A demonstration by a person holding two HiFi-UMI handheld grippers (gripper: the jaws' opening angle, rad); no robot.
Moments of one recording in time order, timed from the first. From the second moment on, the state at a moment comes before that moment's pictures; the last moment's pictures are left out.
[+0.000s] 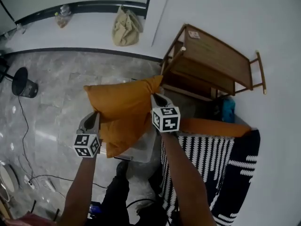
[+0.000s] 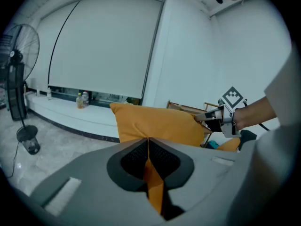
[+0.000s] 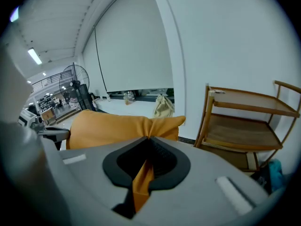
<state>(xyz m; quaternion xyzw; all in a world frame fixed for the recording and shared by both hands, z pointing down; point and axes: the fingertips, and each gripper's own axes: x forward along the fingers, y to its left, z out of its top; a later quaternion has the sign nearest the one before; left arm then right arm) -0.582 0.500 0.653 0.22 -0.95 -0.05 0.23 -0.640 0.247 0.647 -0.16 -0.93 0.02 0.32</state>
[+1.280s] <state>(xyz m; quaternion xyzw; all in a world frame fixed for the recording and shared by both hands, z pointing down) -0.585 0.517 0.918 0.20 -0.89 0.02 0.40 -0.699 0.269 0.838 -0.21 -0.87 -0.21 0.39</state>
